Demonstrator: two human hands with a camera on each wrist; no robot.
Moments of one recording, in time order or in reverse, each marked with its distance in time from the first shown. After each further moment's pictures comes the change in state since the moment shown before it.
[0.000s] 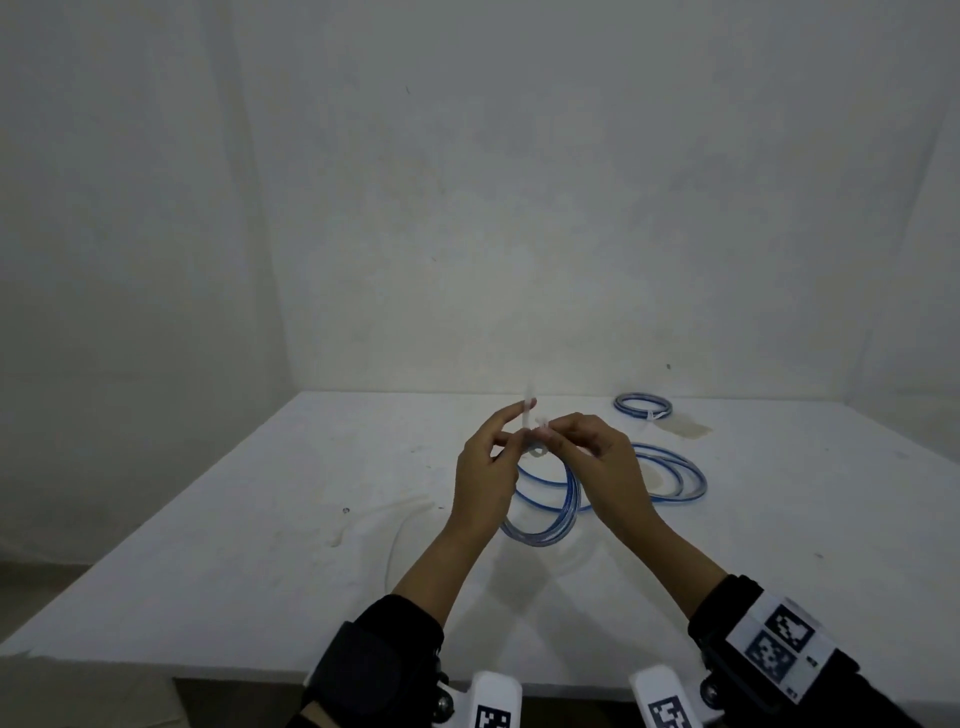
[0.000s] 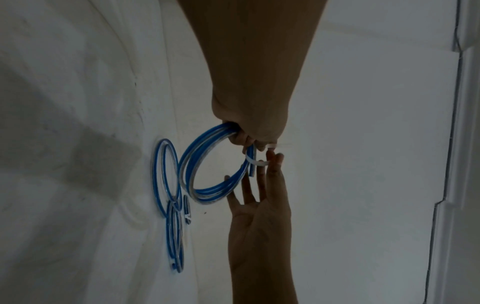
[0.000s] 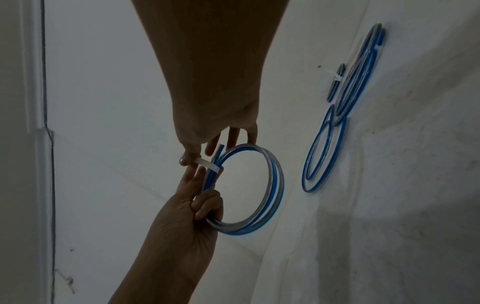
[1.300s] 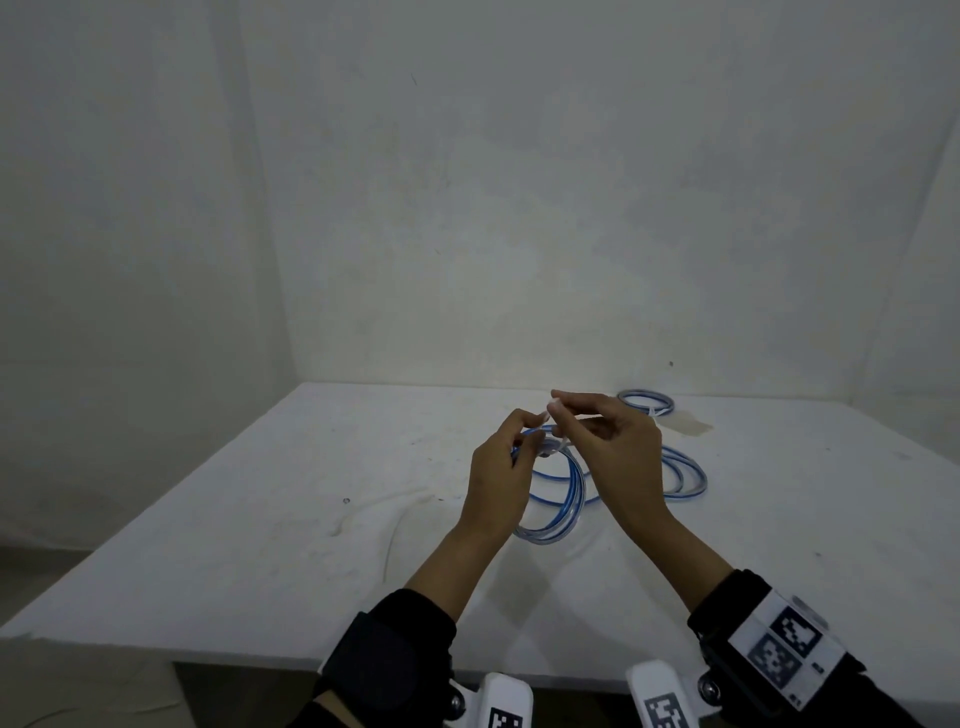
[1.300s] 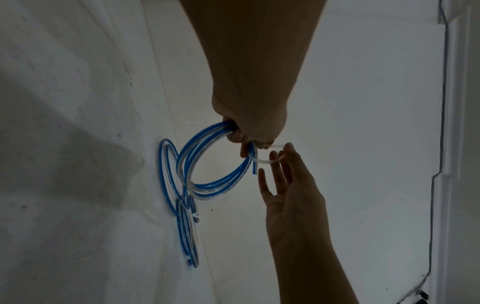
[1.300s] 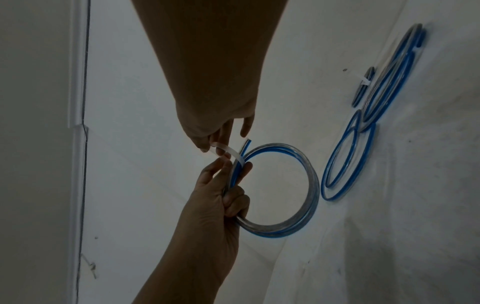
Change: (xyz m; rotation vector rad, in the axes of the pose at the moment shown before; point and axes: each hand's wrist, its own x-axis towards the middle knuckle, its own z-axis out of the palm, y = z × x) left_hand 0.001 -0.019 0.011 0.123 -0.044 0.148; right_hand 0.000 -0.023 -0.001 0.014 0.220 -0.102
